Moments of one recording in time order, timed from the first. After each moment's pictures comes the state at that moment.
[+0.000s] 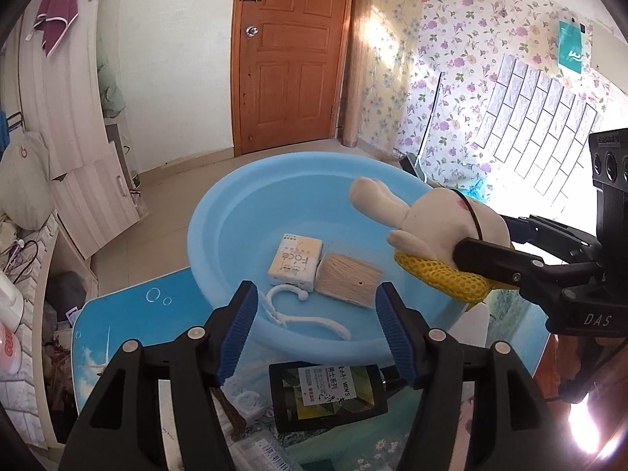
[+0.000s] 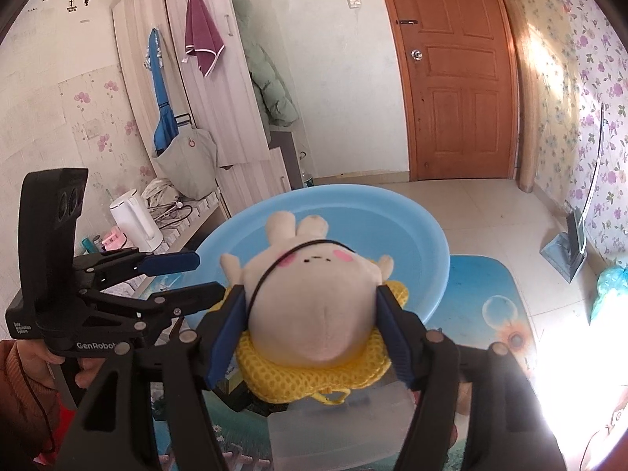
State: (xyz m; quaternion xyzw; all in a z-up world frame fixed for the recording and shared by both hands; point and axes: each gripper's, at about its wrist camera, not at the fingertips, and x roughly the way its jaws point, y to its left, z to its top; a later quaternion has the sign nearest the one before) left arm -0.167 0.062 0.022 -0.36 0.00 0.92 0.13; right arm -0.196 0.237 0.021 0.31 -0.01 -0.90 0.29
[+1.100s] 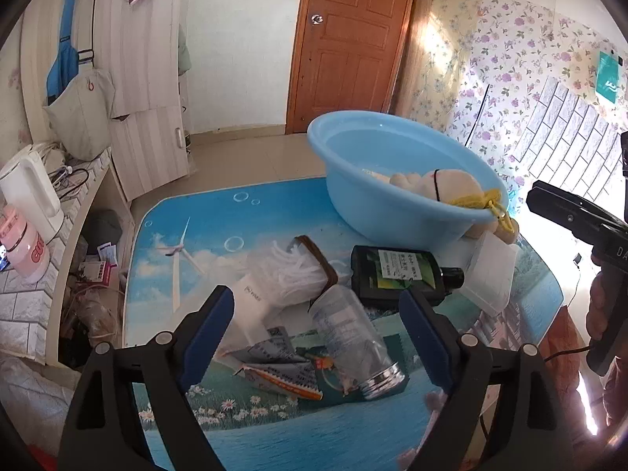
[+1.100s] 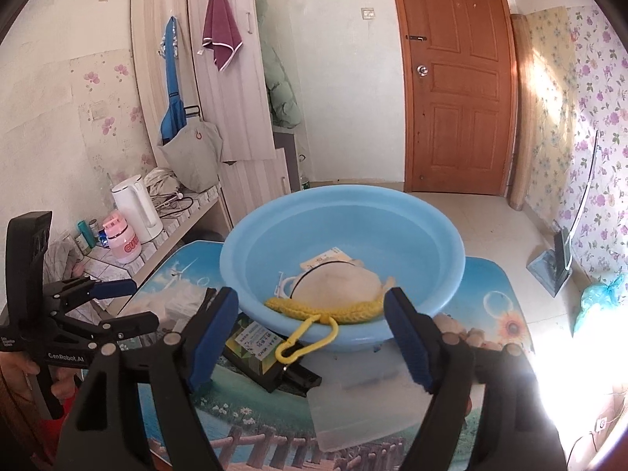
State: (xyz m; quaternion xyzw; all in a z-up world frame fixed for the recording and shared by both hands) left arm -0.069 -0.009 -0.009 -0.39 -0.05 0.92 0.05; right arm -0.136 0.220 0.028 0.30 0.03 -0.91 0.28
